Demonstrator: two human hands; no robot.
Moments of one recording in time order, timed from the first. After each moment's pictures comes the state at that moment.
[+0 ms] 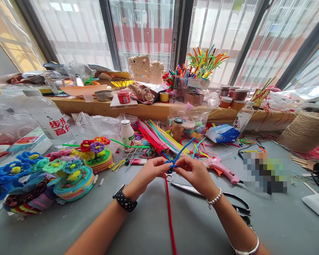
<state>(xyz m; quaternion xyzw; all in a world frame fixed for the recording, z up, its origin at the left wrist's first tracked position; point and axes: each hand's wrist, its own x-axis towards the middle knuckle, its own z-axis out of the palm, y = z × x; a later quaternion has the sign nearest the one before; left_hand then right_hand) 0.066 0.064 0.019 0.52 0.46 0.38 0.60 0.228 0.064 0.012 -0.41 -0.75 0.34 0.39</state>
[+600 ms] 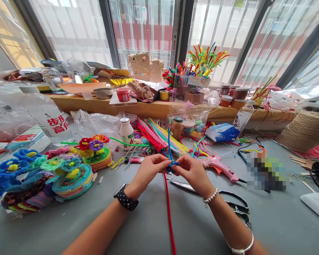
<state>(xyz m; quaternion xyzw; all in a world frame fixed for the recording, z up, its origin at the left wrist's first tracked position) 0.070 0.064 0.018 0.52 0.49 0.43 0.55 0.221 0.067 0.002 -0.43 -0.66 0.45 0.42</state>
